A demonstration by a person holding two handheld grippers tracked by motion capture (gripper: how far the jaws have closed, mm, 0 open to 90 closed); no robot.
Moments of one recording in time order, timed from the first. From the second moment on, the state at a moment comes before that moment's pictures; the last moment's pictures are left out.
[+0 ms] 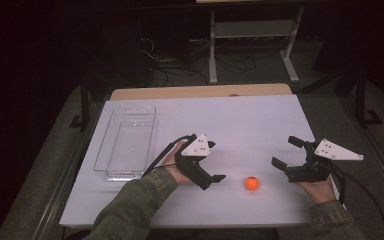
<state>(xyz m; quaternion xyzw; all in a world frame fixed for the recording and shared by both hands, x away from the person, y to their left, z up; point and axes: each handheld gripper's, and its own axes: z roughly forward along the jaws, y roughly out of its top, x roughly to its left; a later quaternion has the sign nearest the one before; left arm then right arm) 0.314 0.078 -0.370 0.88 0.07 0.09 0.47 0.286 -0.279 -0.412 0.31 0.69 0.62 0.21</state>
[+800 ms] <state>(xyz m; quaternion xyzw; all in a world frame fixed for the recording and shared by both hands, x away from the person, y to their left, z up) 0.319 0.054 -0.373 0.89 0.05 0.08 0.45 0.286 -0.280 -0.412 0.31 0.69 0.62 0.21</state>
